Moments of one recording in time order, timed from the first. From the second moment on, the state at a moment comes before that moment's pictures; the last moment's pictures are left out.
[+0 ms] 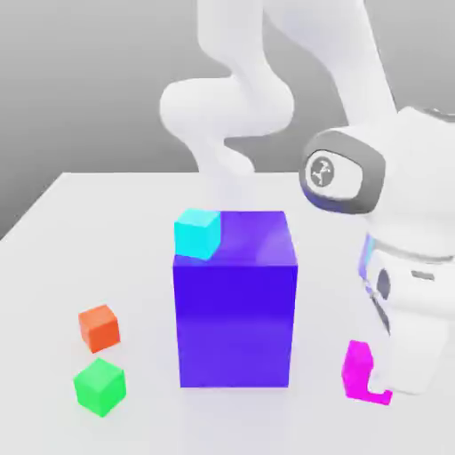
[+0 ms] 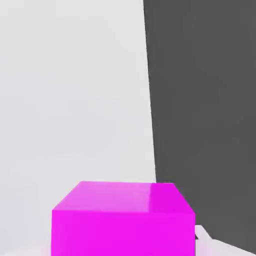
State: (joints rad) arm 0.10 0.16 0.18 -2.38 -0.53 2.61 -0.05
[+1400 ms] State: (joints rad) arm -0.33 -0.01 -0.09 -2.55 -0.12 2.64 -2.36
